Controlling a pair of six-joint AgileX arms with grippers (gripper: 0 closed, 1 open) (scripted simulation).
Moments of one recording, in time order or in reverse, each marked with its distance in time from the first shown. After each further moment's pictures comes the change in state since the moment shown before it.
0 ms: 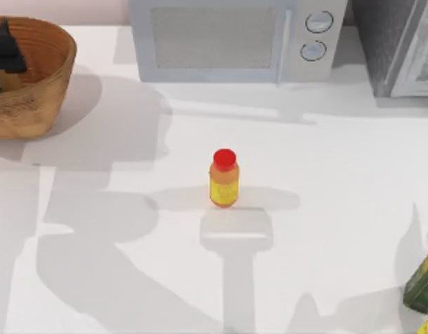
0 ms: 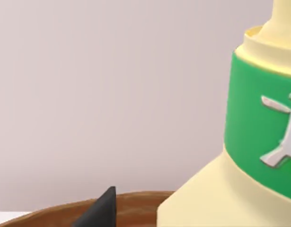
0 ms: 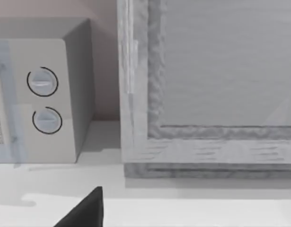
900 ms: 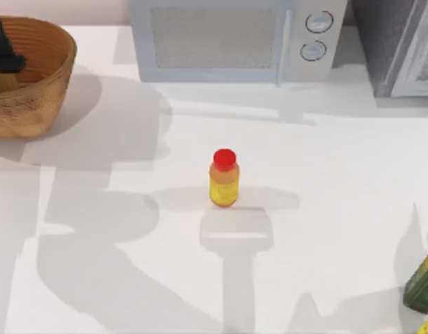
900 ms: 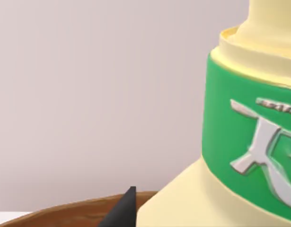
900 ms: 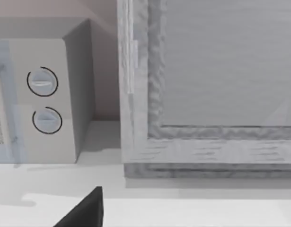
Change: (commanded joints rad) left arm 0.000 0.000 0.000 0.000 0.000 0.000; right arm 0.000 0.000 0.000 0.000 0.000 0.000
